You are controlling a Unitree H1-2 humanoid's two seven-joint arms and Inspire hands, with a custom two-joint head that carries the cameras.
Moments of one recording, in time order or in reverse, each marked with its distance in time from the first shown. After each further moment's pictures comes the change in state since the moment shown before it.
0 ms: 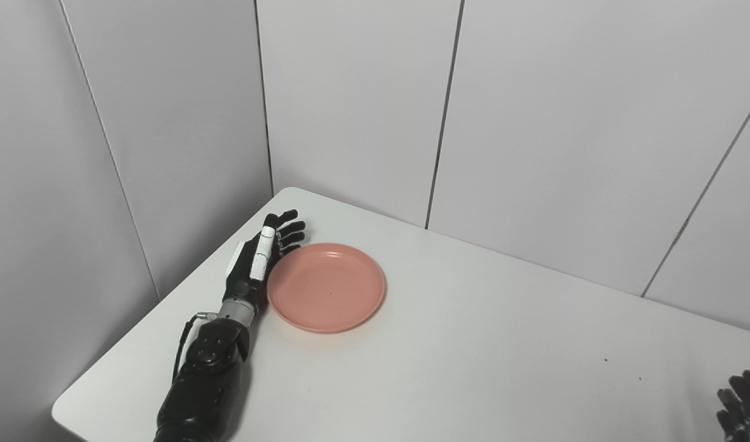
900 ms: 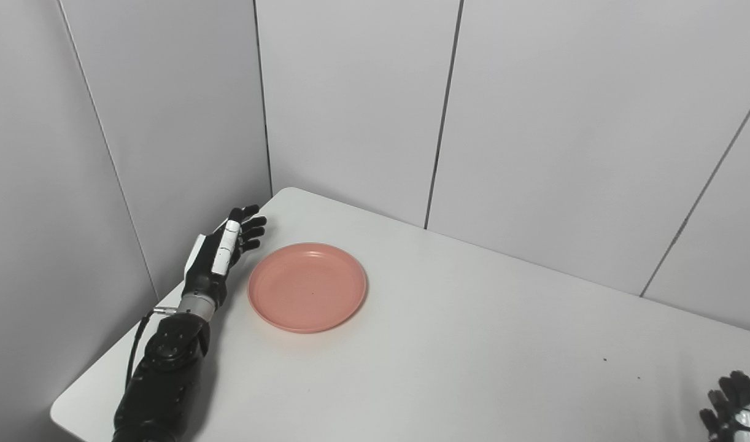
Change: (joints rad) left arm 0.038 0.087 0.050 -0.043 0.063 0.064 0.024; right arm -0.004 -0.019 0.007 0.065 0.010 -0.047 0.033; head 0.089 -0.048
